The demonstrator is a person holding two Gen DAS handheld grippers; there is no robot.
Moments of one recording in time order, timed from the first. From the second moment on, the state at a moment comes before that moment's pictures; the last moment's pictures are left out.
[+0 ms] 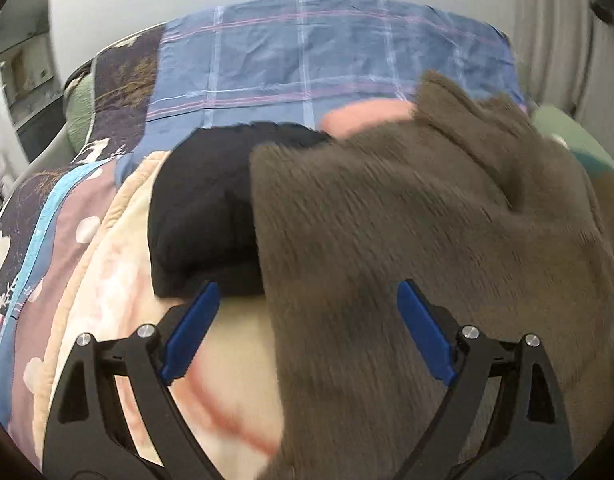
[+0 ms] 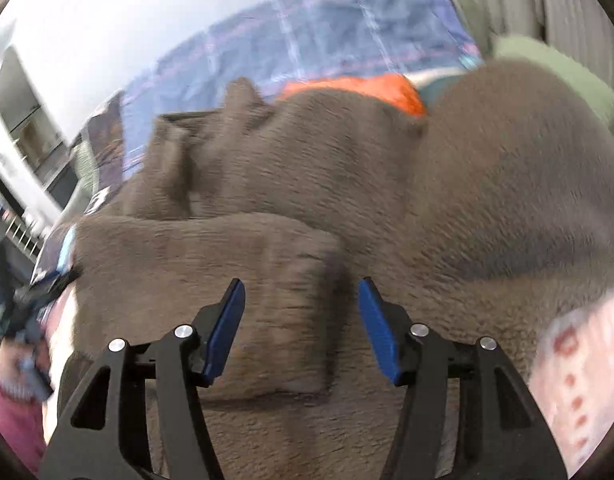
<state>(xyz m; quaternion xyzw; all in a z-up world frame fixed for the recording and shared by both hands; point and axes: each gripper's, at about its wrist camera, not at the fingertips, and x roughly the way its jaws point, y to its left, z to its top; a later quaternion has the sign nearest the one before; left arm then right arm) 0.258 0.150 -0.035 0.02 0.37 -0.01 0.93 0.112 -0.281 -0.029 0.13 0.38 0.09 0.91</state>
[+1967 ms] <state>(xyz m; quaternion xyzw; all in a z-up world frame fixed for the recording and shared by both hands) 0.197 0.011 -0.106 0.07 0.40 -0.20 0.89 0.048 -0.340 0.093 0.15 0.10 0.17 0.97</state>
